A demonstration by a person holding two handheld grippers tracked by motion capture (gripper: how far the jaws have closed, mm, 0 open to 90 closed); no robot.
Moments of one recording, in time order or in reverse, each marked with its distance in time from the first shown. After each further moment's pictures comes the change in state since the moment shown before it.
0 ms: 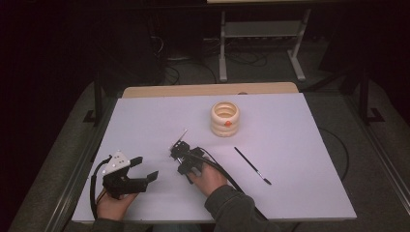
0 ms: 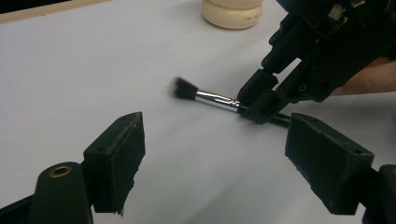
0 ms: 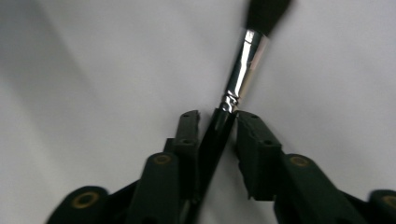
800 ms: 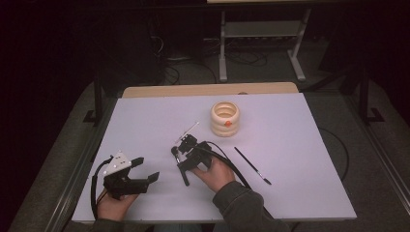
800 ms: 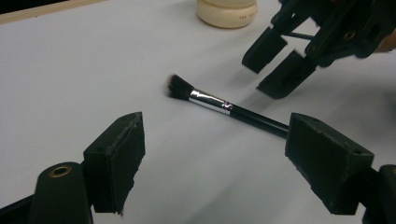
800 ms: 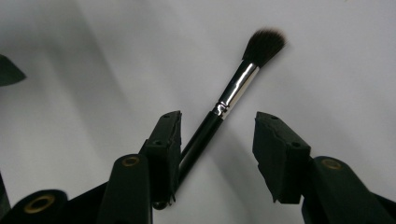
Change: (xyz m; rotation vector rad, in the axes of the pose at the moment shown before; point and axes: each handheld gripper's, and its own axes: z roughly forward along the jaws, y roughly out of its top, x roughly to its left) left arm -0.002 0.000 0.000 0.004 -0.011 0.009; right arm -0.015 -0.006 -0.031 -0.120 0.110 -0.011
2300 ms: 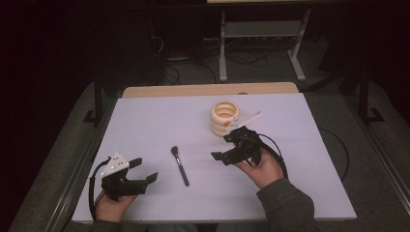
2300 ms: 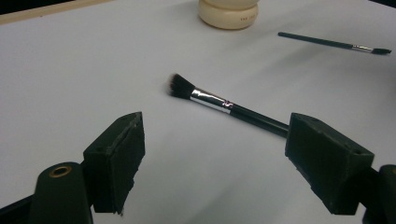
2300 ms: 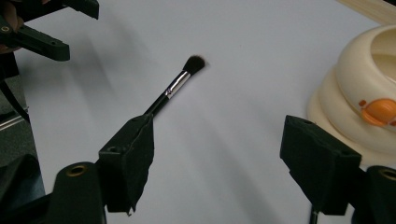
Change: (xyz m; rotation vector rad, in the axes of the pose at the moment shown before) left arm -0.001 -0.001 -0.004 -0.015 0.004 -0.006; right arm -0.049 -0.064 -0.117 -0.265 -0.030 -0.036
